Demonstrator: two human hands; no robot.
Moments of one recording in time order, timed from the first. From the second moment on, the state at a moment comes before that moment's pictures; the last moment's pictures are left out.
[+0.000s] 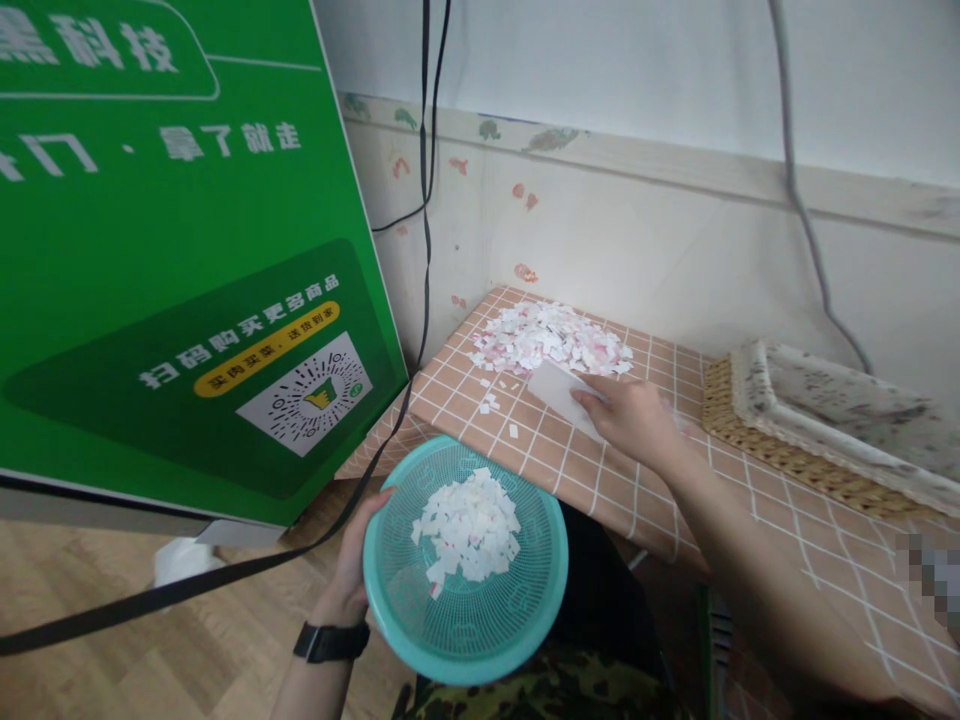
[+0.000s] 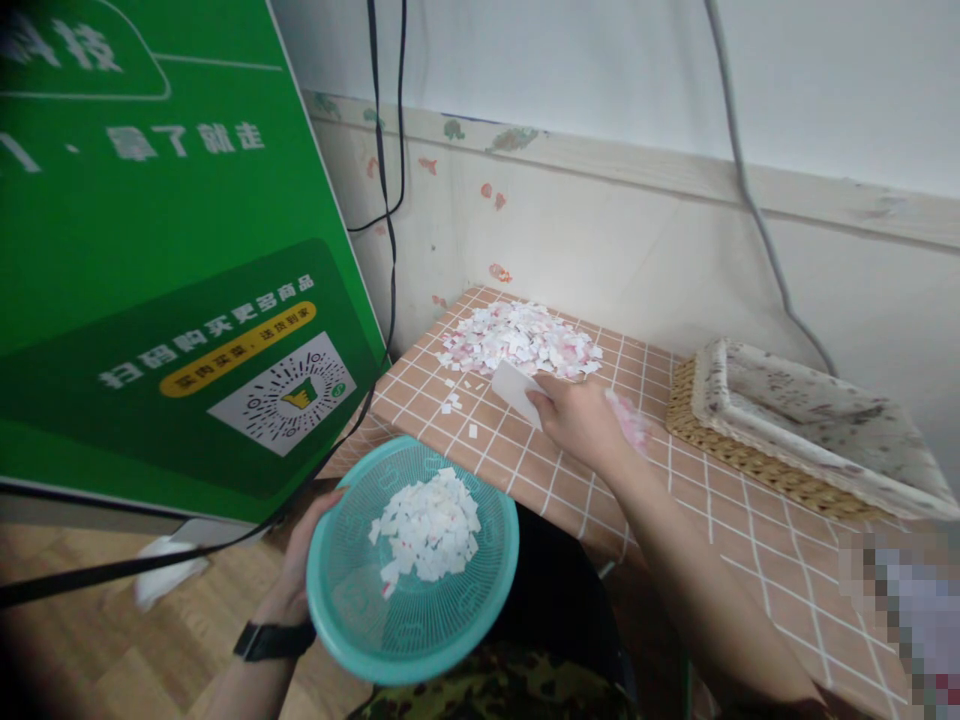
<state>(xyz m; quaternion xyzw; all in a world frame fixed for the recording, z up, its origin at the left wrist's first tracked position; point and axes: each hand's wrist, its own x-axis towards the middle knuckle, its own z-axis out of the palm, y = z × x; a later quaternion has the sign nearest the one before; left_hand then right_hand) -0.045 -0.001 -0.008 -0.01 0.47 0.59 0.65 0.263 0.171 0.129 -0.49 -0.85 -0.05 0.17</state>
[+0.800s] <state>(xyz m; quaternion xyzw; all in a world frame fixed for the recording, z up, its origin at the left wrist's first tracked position) -0.039 0.002 0.006 0.01 0.45 0.61 0.65 0.195 0.196 0.115 -0.40 -0.90 -0.05 0.17</state>
